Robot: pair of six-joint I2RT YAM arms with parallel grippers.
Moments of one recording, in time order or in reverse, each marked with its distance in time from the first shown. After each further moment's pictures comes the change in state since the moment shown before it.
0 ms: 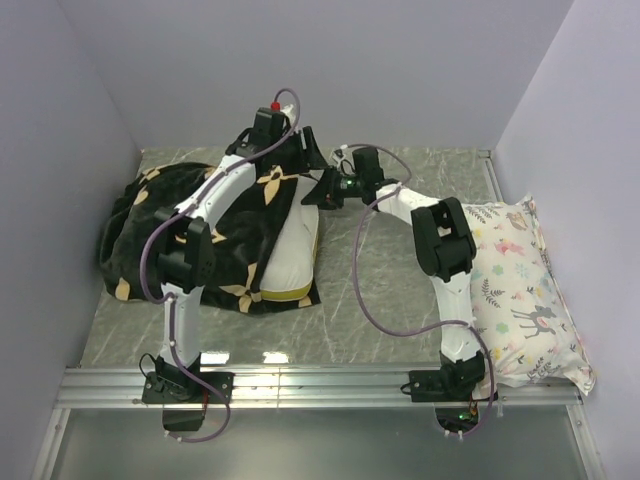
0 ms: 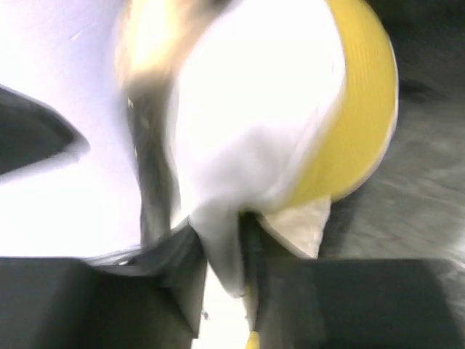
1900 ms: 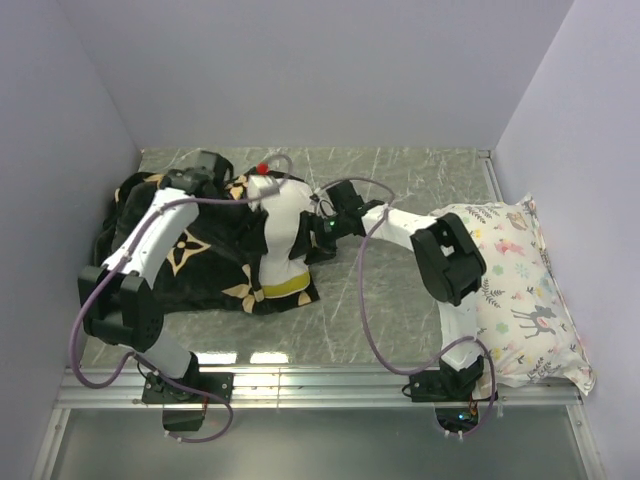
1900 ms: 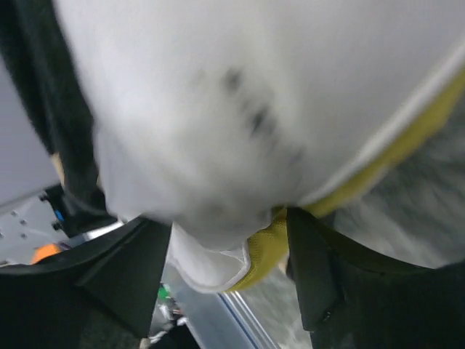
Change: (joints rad) left arm 0.134 -0.538 -0.549 -0.692 0.390 1.195; right arm 0.193 -0.212 -0.285 -0.300 0.115 -0.177
